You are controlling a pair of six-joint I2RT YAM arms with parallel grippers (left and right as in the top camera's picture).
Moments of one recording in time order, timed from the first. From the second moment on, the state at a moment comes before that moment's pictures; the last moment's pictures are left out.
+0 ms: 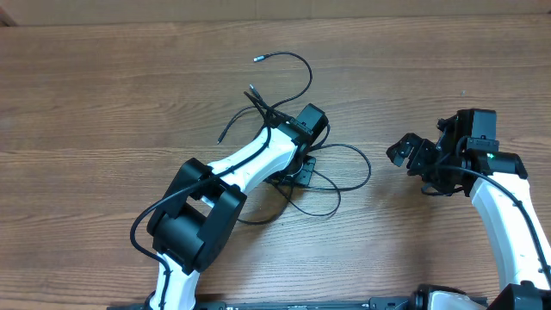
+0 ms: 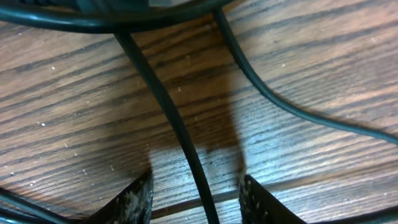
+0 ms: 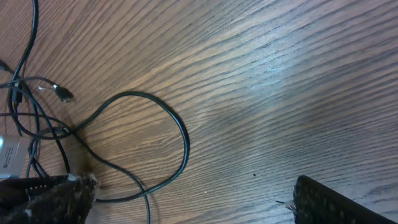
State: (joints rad) left arm -0.67 2.07 1.43 -0.84 0.01 -0.34; right arm -0.14 1.36 0.92 -0.76 -0.30 0.38
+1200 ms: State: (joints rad) left arm -0.62 2.00 1.98 -1.34 -0.04 -0.25; right arm -0.14 1.36 0.92 -0.77 -0.30 0.38
